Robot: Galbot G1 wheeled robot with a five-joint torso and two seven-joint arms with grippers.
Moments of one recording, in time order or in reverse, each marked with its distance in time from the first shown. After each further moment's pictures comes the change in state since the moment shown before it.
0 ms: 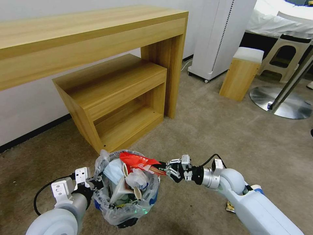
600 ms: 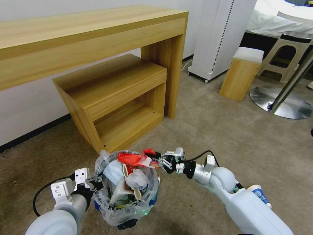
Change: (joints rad) left arm 0.010 0.000 0.003 -0.004 0.009 -0.003 0.009; right arm 0.043 0.083 -0.070 -0.010 -0.001 0.017 0.286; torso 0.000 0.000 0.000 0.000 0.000
